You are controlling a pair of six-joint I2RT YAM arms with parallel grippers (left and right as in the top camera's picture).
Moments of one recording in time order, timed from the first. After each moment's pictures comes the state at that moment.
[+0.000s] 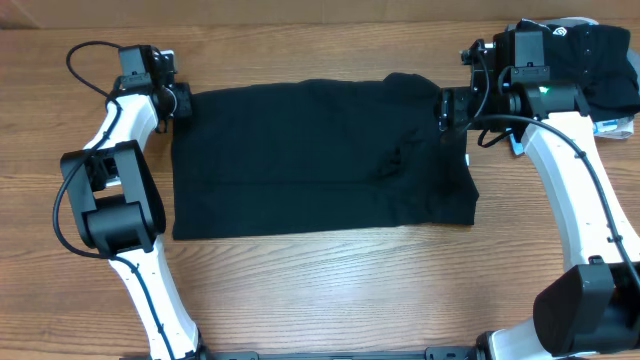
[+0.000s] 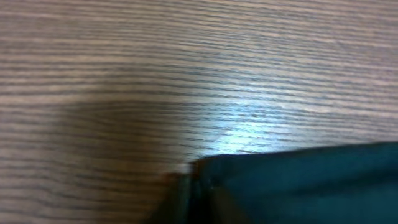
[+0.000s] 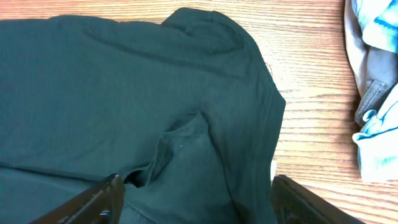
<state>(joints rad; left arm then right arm) 0.19 2.33 1.71 -0.37 0.12 0.04 0.05 1.69 1.54 -0.90 -0.15 0.02</state>
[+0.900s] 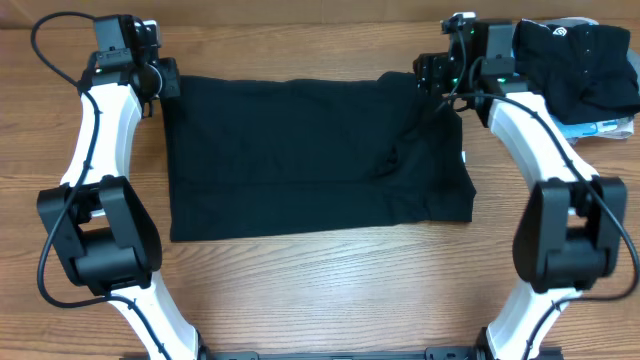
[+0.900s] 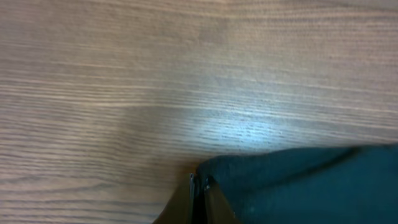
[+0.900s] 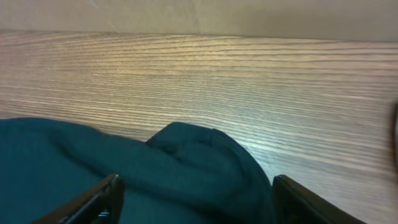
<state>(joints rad) 0.17 2.06 1.72 -0.59 0.09 -0.01 0.05 2.01 1.54 -0.27 -0.22 0.02</state>
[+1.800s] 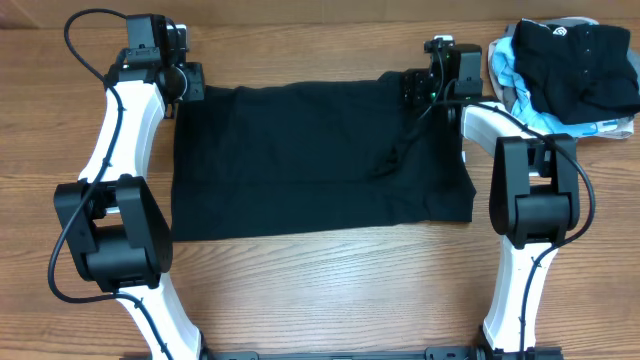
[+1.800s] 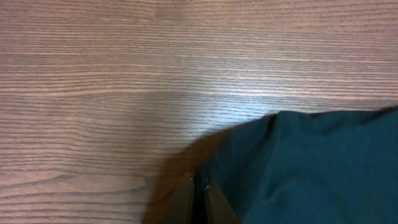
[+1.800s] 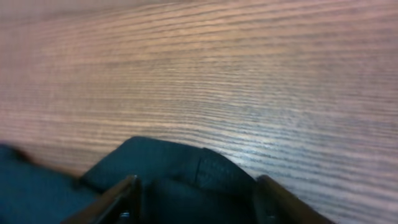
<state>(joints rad) 0.08 2.06 1.72 -0.63 0.05 -0.01 0.06 2.30 1.54 0.07 -0.24 0.10</state>
